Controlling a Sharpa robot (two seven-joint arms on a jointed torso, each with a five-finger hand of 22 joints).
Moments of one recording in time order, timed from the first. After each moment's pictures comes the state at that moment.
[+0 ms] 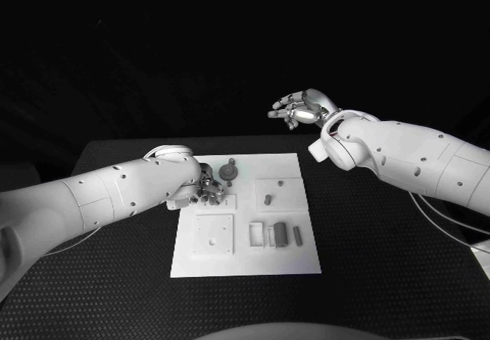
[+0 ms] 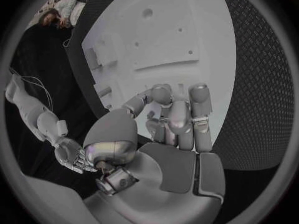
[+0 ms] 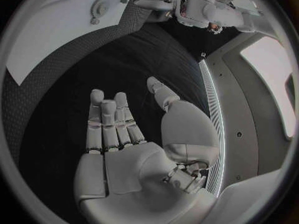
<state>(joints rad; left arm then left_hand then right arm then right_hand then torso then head) 1.33 -0.40 -0.23 1.05 -1.04 0.21 -0.54 0.81 0.06 0.60 -0.24 0.44 1.05 0.07 0.39 0.84 1.42 -0.11 0.77 0.85 1.37 -0.17 1.31 0.94 0.02 1.26 -0.25 0.75 1.31 1.30 -0.65 -0.02 1.14 -0.69 -0.36 0.15 0.95 -0.12 0.43 -0.22 0.19 0.74 0.19 0.21 0.51 0.80 0.10 1.02 0.94 0.87 0.01 1.42 0.82 0.25 0.82 0.11 0.87 1.31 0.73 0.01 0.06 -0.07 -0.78</state>
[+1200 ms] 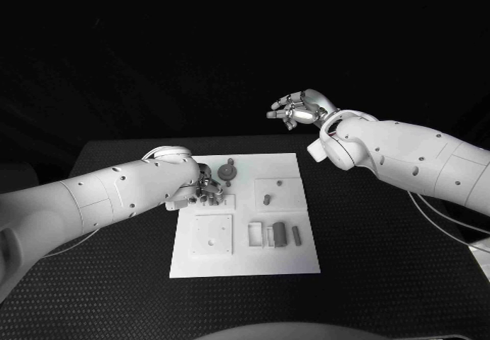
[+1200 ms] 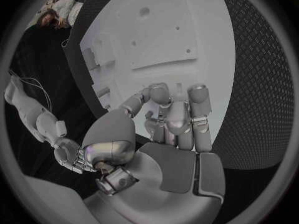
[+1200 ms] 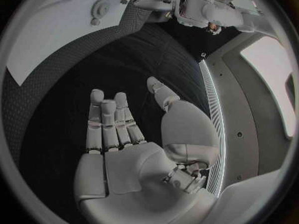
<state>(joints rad) 1.32 -0.40 -0.23 1.04 -1.05 0.20 -0.54 0.75 0.00 0.57 -0.24 0.36 1.12 0.03 0.38 0.85 1.41 -0.10 0.77 0.82 1.36 -0.16 1.33 0.90 0.02 1.26 -0.26 0.75 1.31 1.30 -0.65 -0.02 1.14 -0.69 -0.35 0.15 0.95 -0.12 0.43 -0.22 0.19 0.73 0.19 0.21 0.51 0.80 0.11 1.02 0.94 0.87 0.00 1.42 0.82 0.25 0.82 0.11 0.87 1.31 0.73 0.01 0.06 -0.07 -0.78</state>
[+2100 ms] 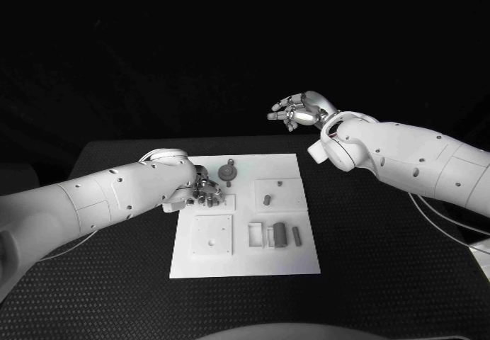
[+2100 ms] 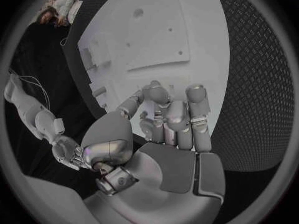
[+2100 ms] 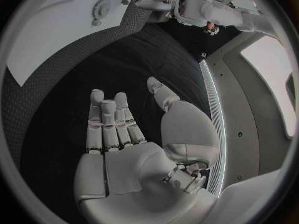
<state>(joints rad) 1.32 -0.41 -0.24 1.04 -1.05 0.19 -0.54 0.68 -0.06 0.55 -0.17 0.14 1.20 0.00 0.38 0.85 1.40 -0.11 0.77 0.80 1.32 -0.19 1.34 0.87 0.03 1.25 -0.27 0.74 1.31 1.29 -0.65 -0.02 1.13 -0.69 -0.35 0.15 0.95 -0.12 0.43 -0.22 0.19 0.73 0.19 0.21 0.51 0.80 0.11 1.02 0.94 0.87 0.00 1.42 0.82 0.25 0.82 0.11 0.86 1.31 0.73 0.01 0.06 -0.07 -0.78</state>
